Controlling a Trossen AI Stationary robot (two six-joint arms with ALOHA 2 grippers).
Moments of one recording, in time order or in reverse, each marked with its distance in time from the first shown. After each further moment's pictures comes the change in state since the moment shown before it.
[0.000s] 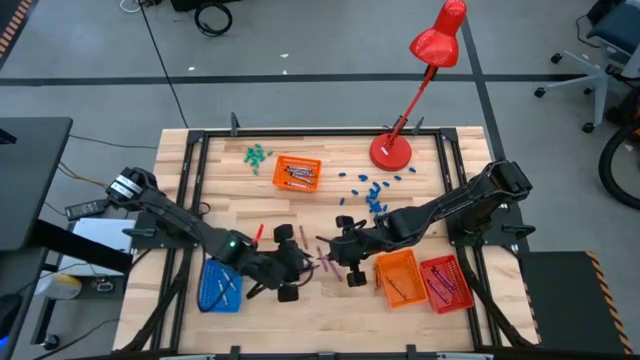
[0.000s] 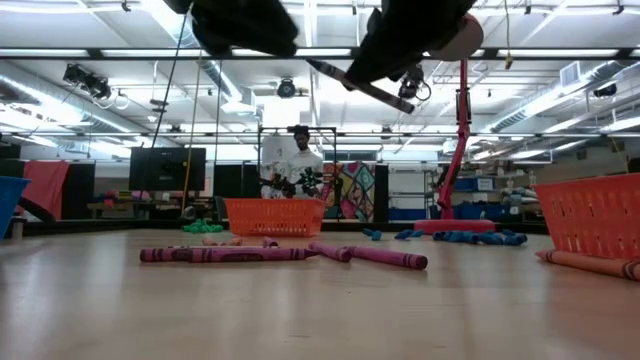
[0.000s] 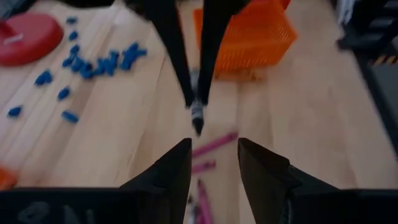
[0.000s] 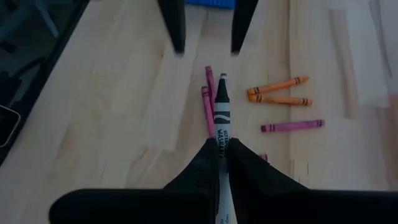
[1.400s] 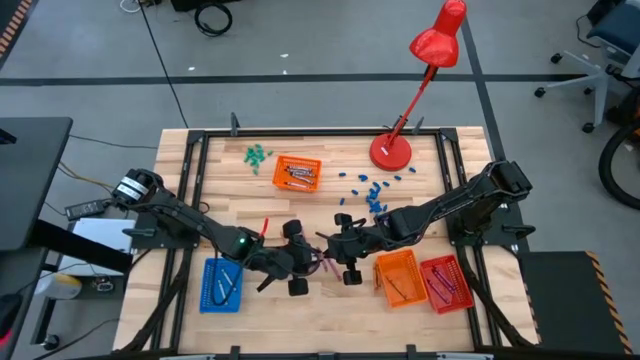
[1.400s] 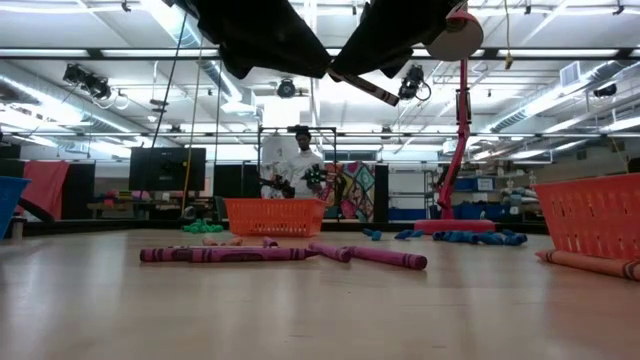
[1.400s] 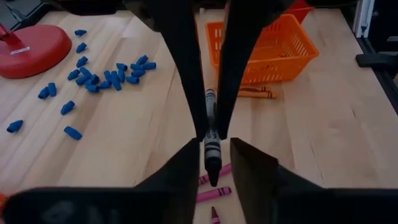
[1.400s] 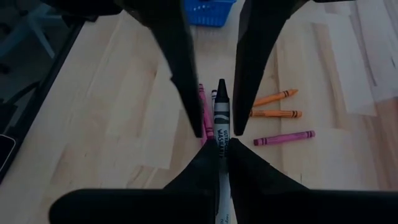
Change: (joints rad) left arm 0.069 0.050 -0.043 0.178 0.012 0.066; right arm 0.000 0.000 0.006 0.044 0.030 0.031
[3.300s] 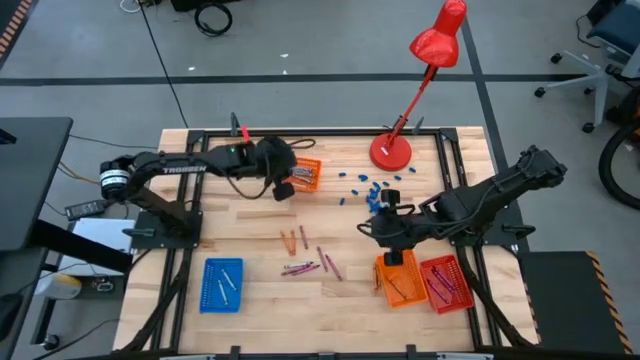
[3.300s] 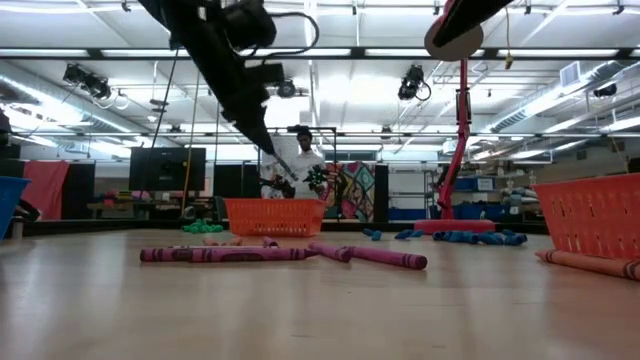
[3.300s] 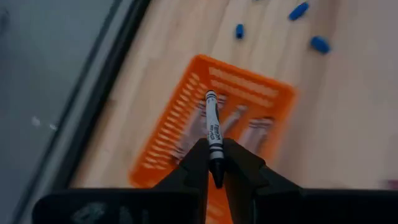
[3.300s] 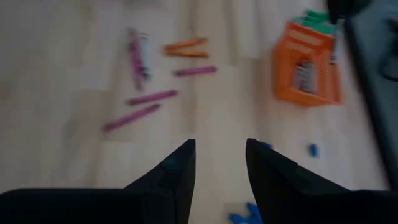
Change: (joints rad) left arm 0.778 -0.173 0.001 -0.429 0.304 0.429; right arm 0.082 -0.335 -0.001 -0.538 0.301 0.049
